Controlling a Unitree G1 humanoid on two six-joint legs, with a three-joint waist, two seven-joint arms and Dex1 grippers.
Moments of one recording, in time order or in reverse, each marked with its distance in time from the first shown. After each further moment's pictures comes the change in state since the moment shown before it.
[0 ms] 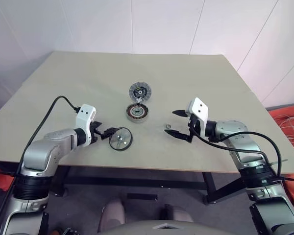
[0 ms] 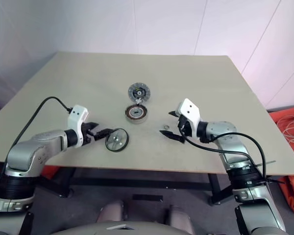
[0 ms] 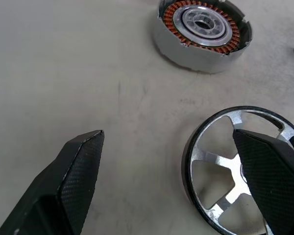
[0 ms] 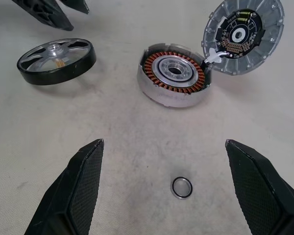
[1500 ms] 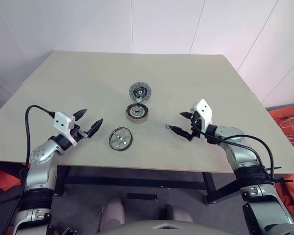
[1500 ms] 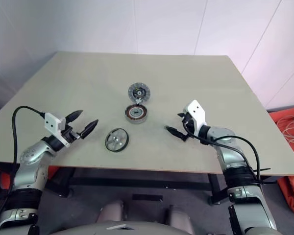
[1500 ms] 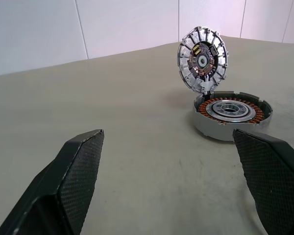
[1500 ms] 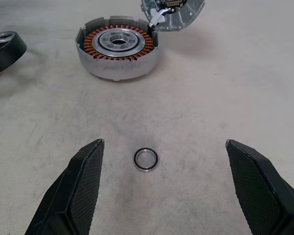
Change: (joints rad) left arm 0.122 -0.092 0.160 0.416 0.128 -1.092 -0.290; right arm -0.001 0.076 -0.068 0.205 0.002 -0.034 -0.117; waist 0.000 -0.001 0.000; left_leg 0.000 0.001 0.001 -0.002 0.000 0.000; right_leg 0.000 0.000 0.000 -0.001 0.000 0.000
